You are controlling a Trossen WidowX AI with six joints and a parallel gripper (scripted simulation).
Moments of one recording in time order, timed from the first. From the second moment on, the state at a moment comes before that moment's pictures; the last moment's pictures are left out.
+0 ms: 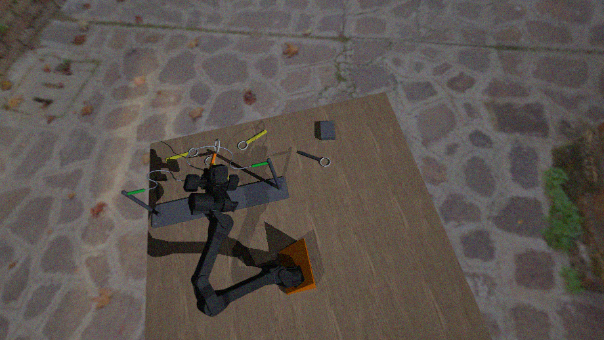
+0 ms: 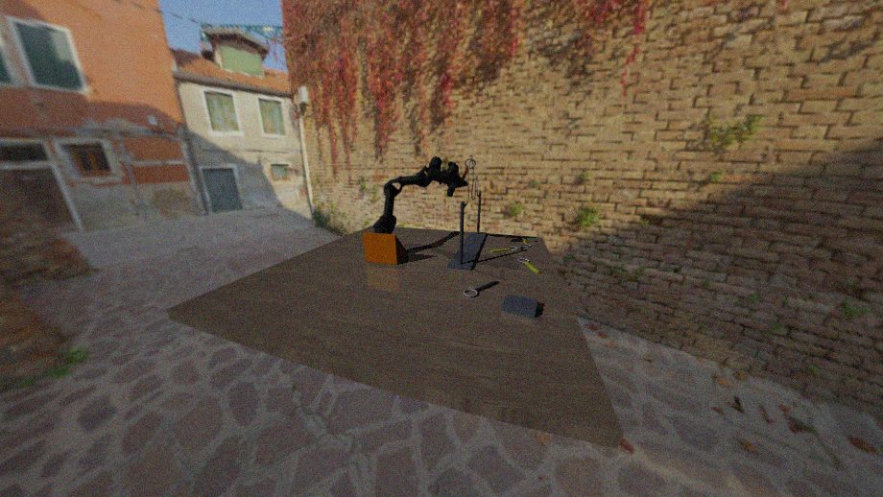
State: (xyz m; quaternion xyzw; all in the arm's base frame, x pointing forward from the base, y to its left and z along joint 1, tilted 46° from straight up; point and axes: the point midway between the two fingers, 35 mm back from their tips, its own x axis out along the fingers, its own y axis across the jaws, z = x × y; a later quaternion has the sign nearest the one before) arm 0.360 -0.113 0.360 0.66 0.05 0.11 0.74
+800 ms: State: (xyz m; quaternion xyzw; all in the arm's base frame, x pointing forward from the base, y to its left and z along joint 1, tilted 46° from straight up) arm 0.360 -0.112 0.372 0.74 0.01 0.13 0.66
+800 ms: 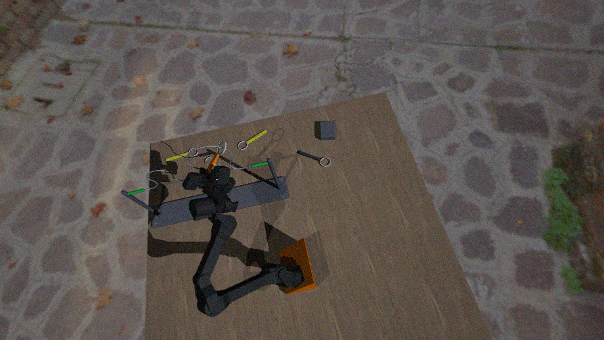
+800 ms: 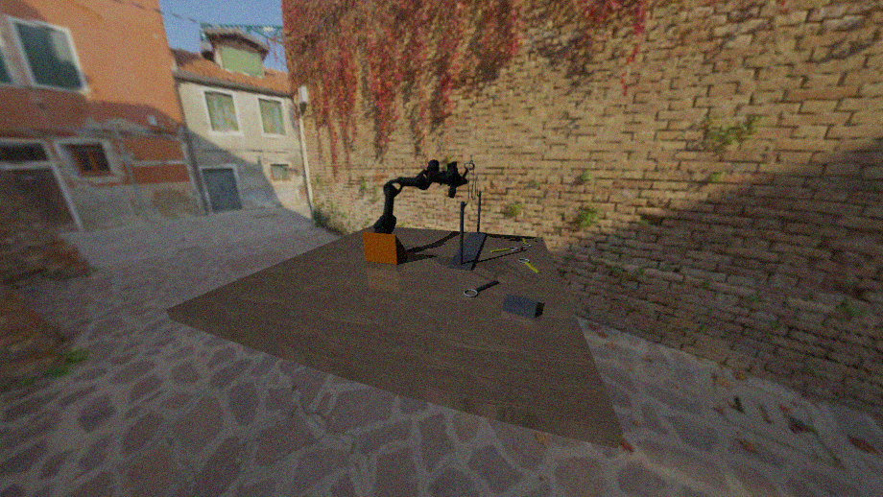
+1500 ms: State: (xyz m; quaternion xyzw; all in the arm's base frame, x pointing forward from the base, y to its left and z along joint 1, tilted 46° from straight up) arm 0.359 -0.113 0.379 0.80 -0.01 0.15 0.59
